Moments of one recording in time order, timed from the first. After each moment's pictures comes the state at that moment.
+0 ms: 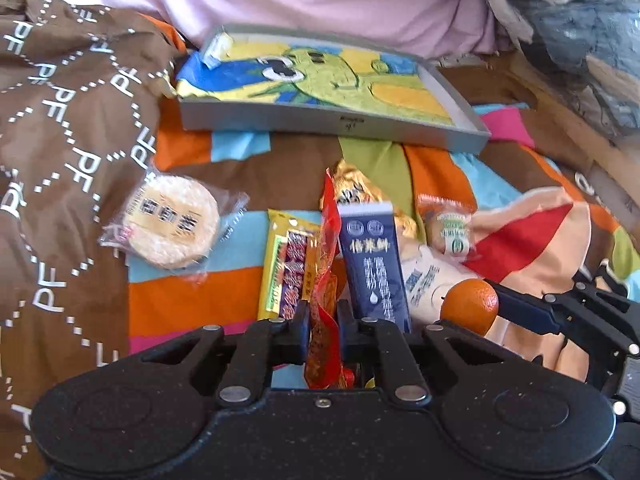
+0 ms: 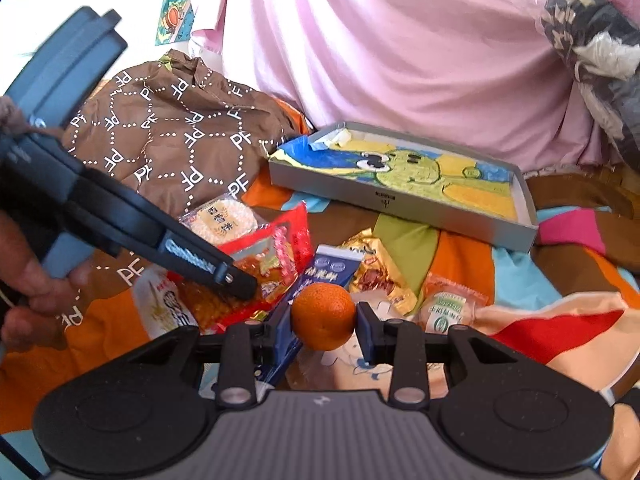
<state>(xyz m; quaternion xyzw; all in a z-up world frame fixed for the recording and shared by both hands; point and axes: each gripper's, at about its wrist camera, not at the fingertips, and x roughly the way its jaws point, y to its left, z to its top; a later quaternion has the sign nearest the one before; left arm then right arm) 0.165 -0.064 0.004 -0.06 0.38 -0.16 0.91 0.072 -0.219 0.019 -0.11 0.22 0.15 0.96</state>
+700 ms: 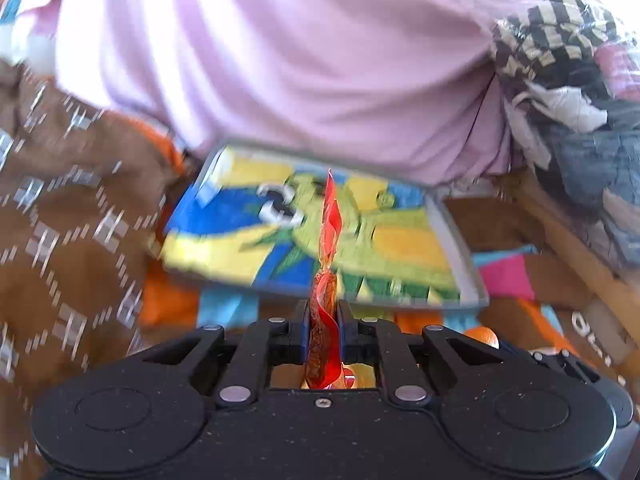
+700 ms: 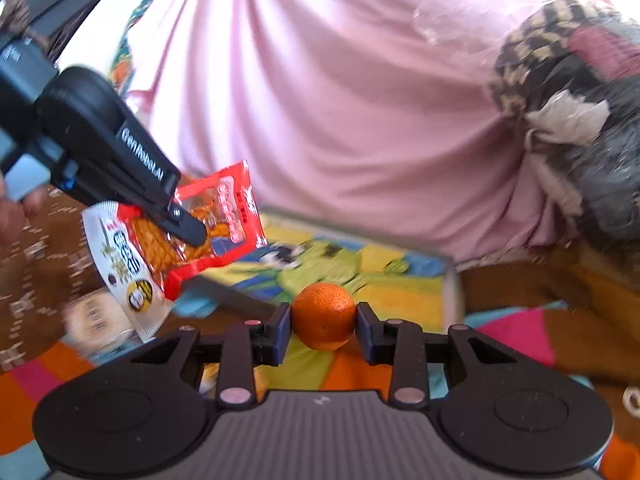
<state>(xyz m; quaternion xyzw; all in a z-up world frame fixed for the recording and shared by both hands) 0.243 -0.077 0.091 -0.11 0.27 -0.13 0.95 0.160 -0.266 0.042 -0.12 0.09 0.08 0.99</state>
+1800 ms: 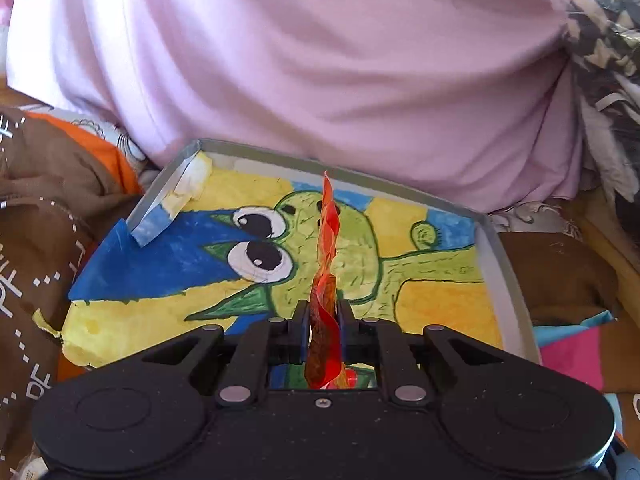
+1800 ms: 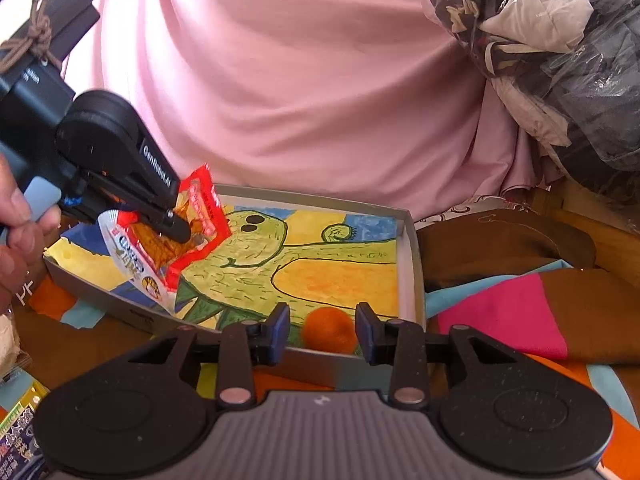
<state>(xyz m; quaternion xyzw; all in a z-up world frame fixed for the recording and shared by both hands) 0.377 -0.137 0.070 -0.12 0.30 -0.07 0.94 0.252 -0.311 0.020 -0.07 0.13 0.03 0.99</state>
